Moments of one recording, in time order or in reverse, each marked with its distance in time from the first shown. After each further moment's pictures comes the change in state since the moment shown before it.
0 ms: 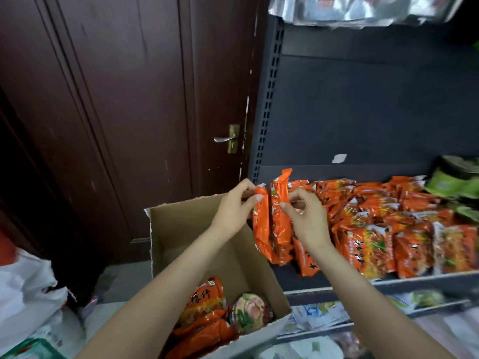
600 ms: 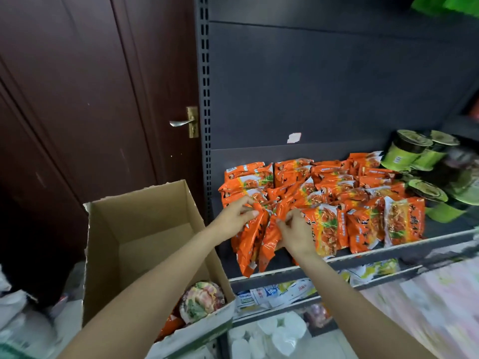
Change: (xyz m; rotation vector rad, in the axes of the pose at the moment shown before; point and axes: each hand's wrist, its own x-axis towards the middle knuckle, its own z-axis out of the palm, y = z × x) left_hand 0.022 -0.027 0.127 0.064 -0.349 -0.219; right_hand -0.022 0.117 -0.064 -0.055 -0.104 0.474
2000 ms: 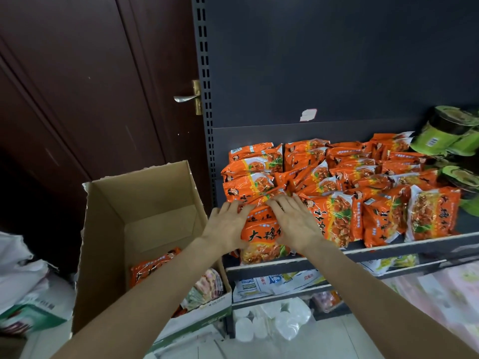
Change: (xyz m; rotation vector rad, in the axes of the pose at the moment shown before) left_hand -0.003 -0.037 0.024 1.081 -0.056 -0.072; right_hand 0.043 0.036 0.006 -1.023 -0.334 -0.618
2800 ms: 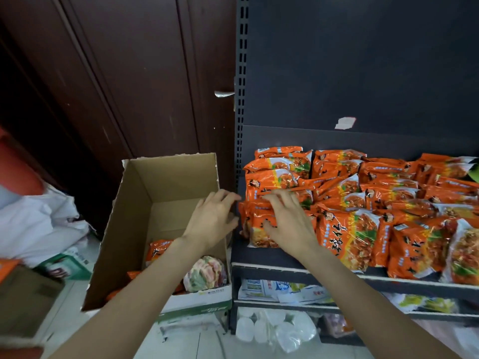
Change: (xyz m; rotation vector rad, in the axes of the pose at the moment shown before) left_hand -0.041 -0.016 -0.015 -0.183 0.315 -0.268; right_hand 0.008 -0.023 -0.022 0.372 0.196 -0.140
